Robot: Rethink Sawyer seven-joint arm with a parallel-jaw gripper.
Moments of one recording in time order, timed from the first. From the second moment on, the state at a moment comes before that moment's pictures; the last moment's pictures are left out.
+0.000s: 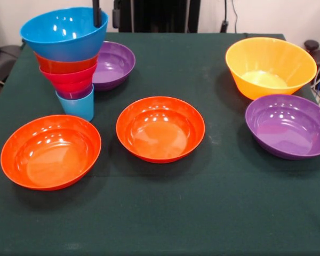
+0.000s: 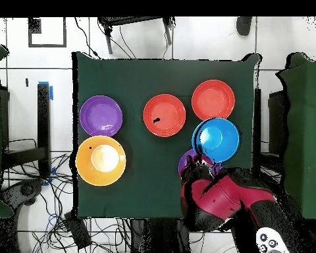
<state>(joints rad) -0.85 -1.05 0.67 2.17 -1.33 0.19 1.71</state>
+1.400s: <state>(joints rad) -0.91 -1.16 0.70 2.17 -1.26 0.10 1.71</state>
